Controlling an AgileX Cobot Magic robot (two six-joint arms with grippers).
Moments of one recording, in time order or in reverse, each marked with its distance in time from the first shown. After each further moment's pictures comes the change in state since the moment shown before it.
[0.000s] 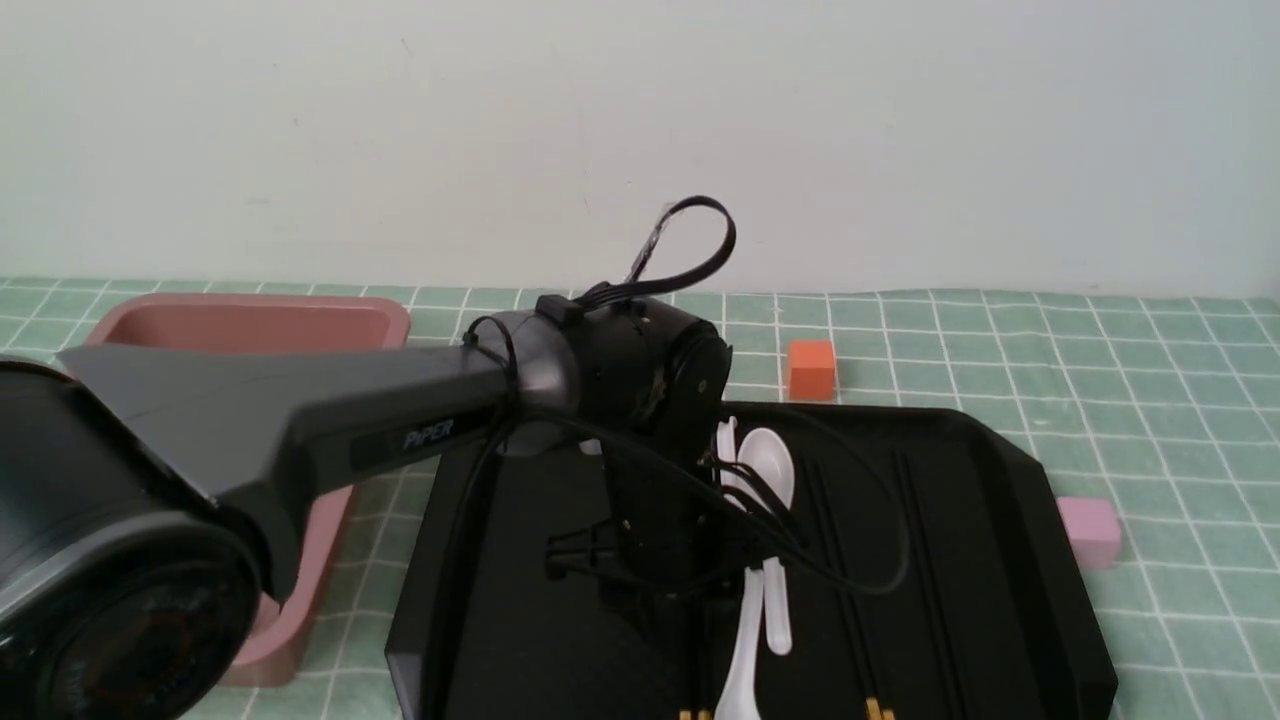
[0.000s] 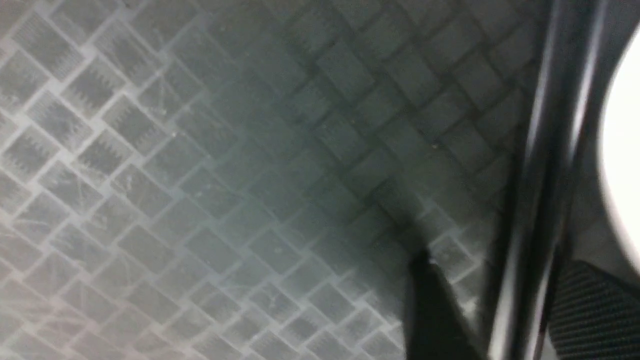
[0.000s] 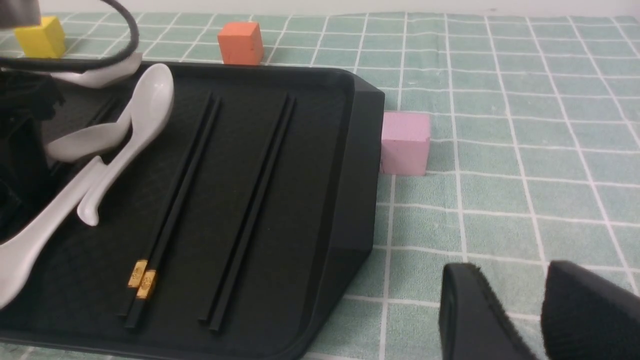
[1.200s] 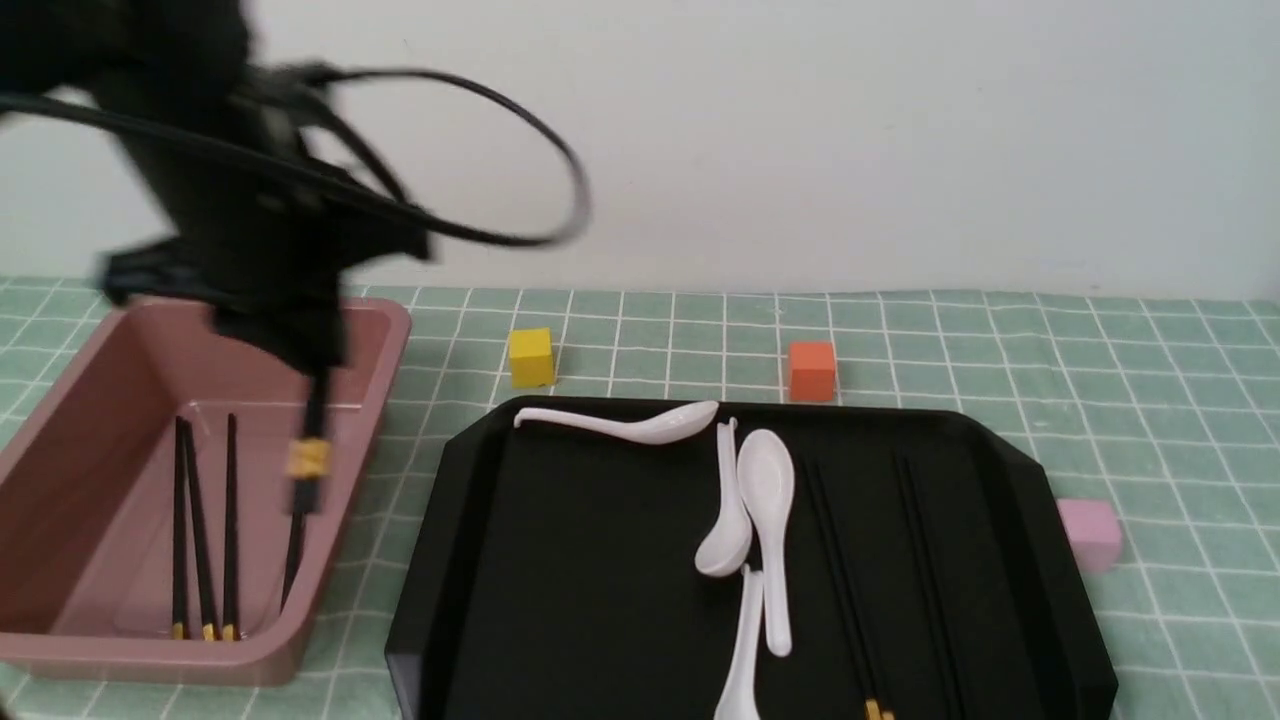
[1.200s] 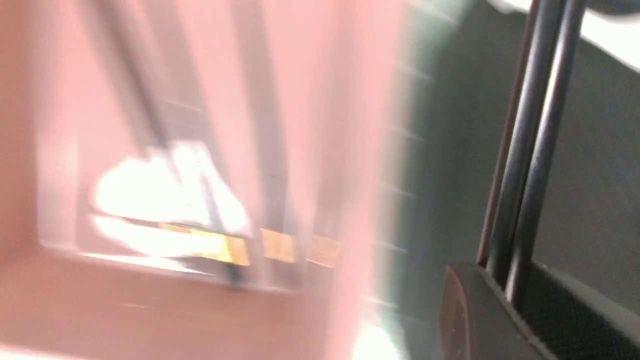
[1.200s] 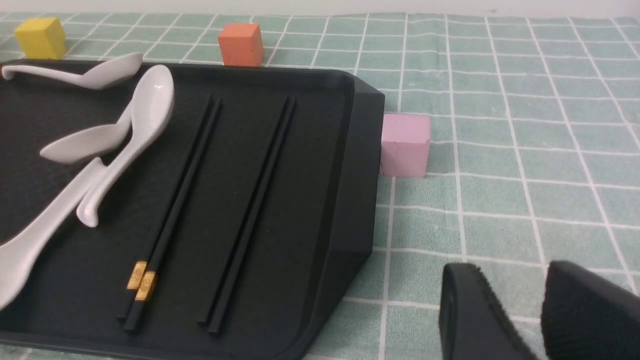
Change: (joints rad) right arm 0.000 0.000 0.000 0.000 0.000 0.000; left arm 0.475 -0.516 0.026 0.127 0.289 0.225
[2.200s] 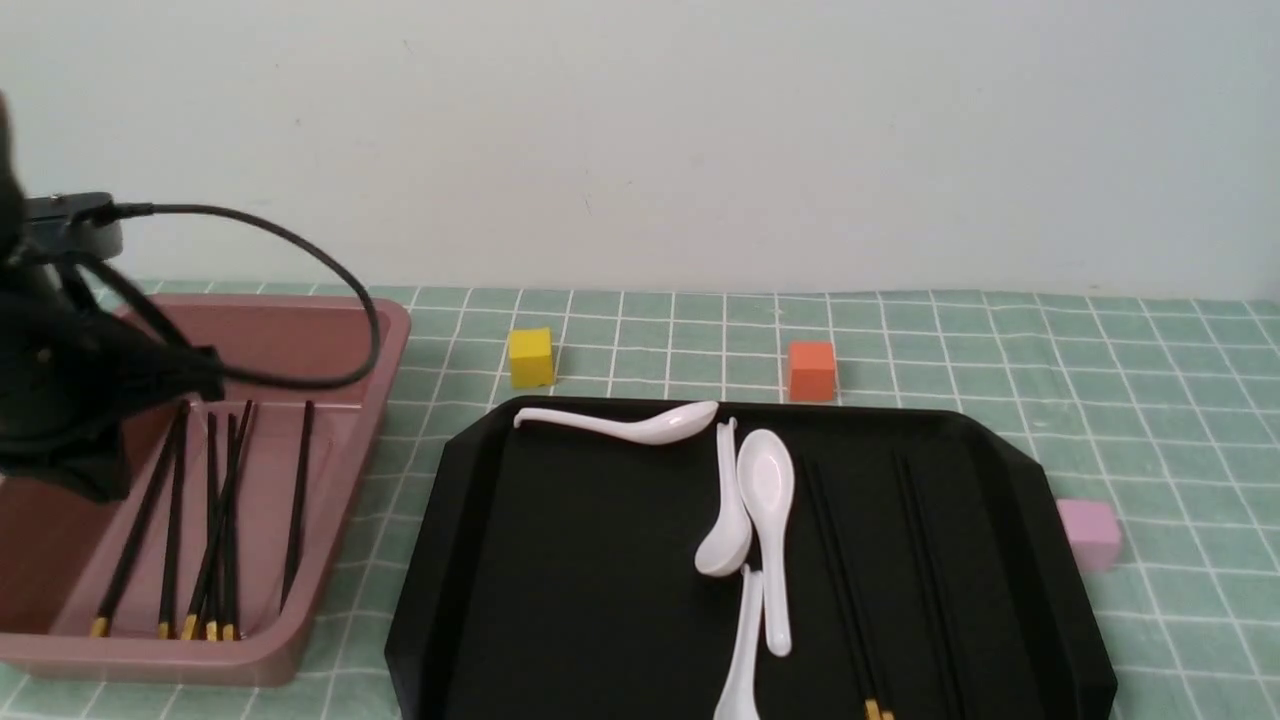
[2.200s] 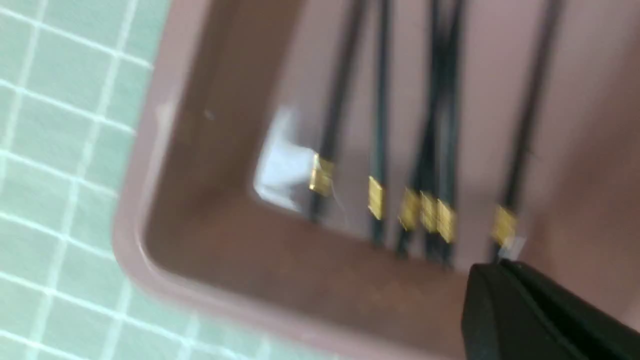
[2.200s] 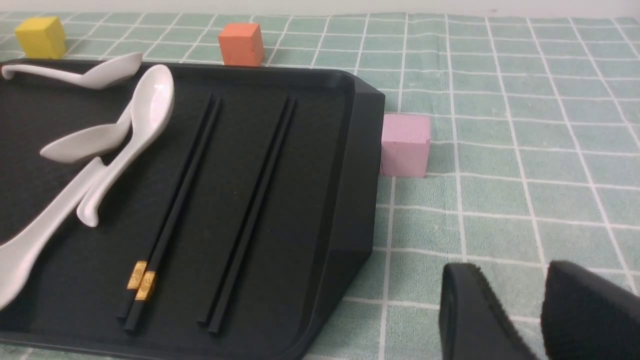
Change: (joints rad) right arm 0.000 0.000 0.000 0.000 0.000 0.000; left arm 0.140 -0.179 0.398 0.053 -0.157 0.057
